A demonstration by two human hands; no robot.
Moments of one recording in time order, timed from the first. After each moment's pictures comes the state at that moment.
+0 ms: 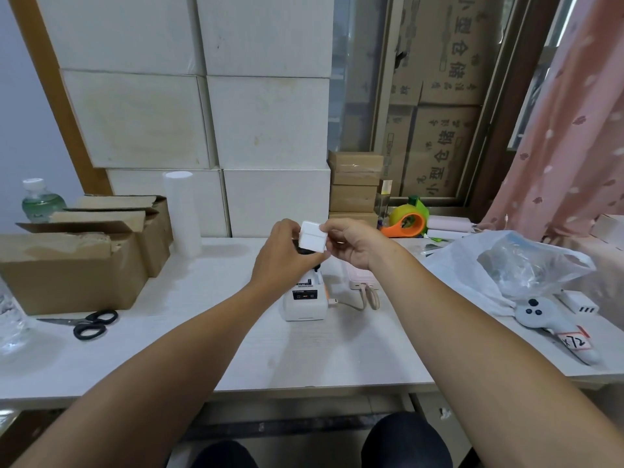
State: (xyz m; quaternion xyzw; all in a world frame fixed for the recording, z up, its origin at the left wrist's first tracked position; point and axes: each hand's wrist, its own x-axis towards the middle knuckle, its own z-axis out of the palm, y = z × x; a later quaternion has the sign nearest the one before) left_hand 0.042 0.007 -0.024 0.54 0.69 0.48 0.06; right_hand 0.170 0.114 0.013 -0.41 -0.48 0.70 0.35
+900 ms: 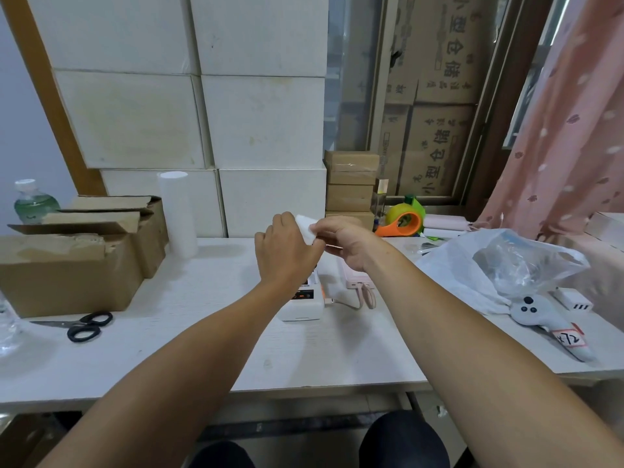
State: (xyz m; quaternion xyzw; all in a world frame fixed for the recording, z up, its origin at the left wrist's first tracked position) left_hand 0.065 0.025 -0.015 0.49 0.77 0.38 -0.15; right_hand 0.169 0.106 0.013 -0.39 -0.57 0.63 0.35
